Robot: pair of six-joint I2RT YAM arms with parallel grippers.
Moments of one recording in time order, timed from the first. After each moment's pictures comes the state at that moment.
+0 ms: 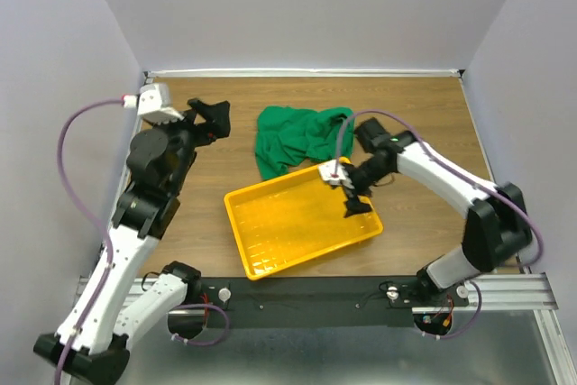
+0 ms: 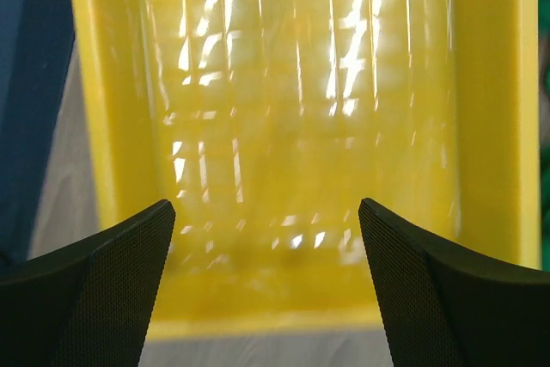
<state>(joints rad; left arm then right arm) -0.40 0.91 1.06 -0.15 -0.19 -0.44 0.41 1.45 1.09 -1.00 -0.76 -1.31</state>
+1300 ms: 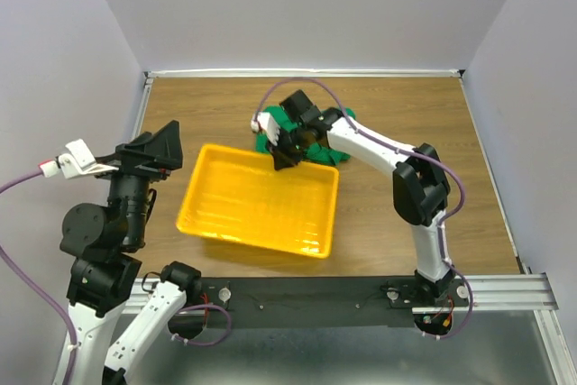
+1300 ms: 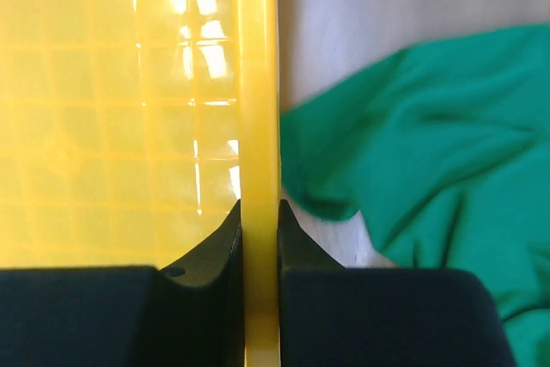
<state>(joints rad) -0.37 0.44 1.02 -0.30 -0.35 -0.59 0.74 2.07 1.74 -0.66 -0.49 -0.50</state>
